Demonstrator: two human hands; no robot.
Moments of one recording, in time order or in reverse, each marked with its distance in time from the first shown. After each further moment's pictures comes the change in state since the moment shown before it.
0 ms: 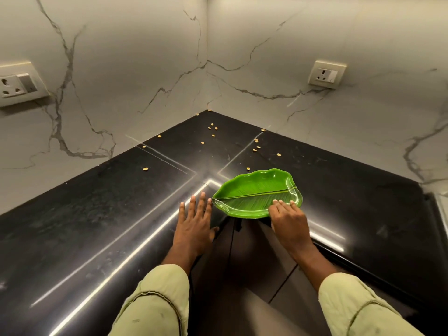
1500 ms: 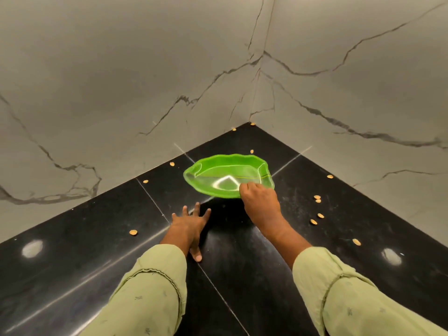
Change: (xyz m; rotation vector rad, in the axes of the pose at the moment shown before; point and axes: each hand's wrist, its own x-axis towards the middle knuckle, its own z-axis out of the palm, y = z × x) left_hand 0.359 -0.151 0.013 -0.091 -0.661 -0.168; right_hand 0.390 -0.038 0.254 0.116 -0.075 -0.306
